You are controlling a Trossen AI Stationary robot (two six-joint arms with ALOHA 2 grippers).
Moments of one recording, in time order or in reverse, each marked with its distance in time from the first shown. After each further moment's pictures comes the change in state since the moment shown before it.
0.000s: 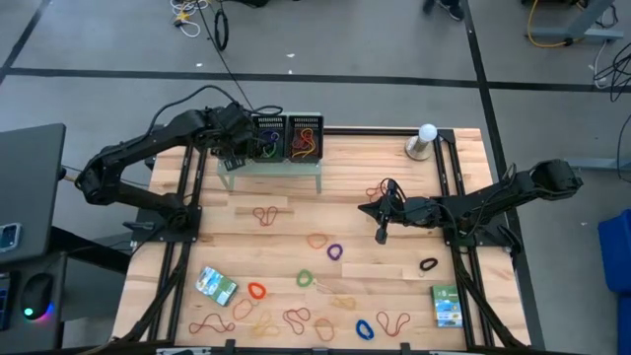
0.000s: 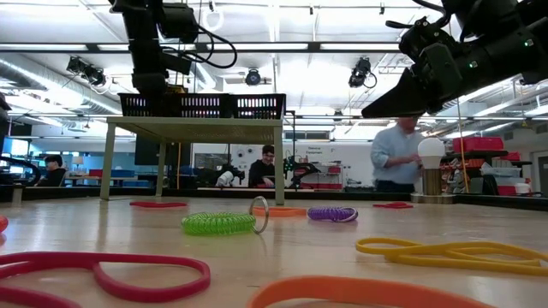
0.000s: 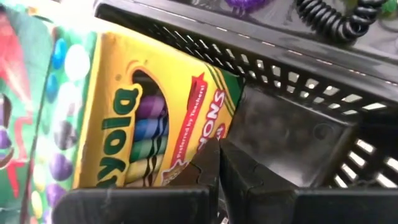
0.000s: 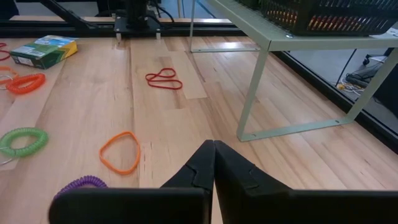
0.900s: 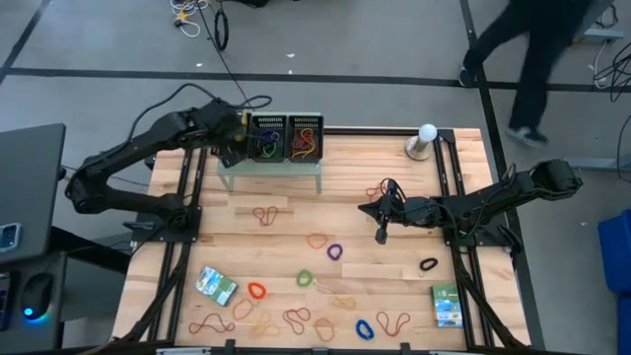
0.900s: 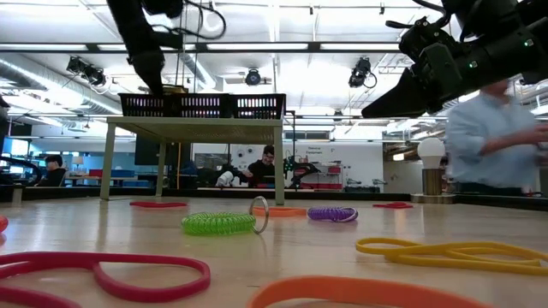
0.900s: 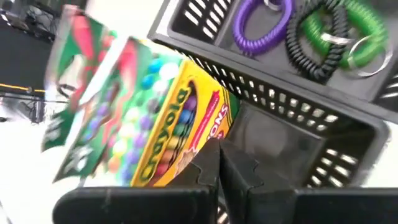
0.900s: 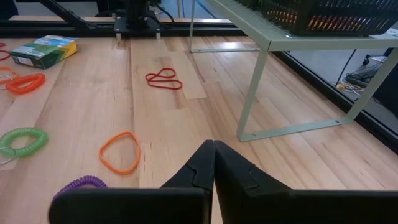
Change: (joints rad) left arm -0.001 -0.140 0.000 0.047 0.046 -0.039; right arm 0.000 0.000 0.000 0.000 0.000 -0.001
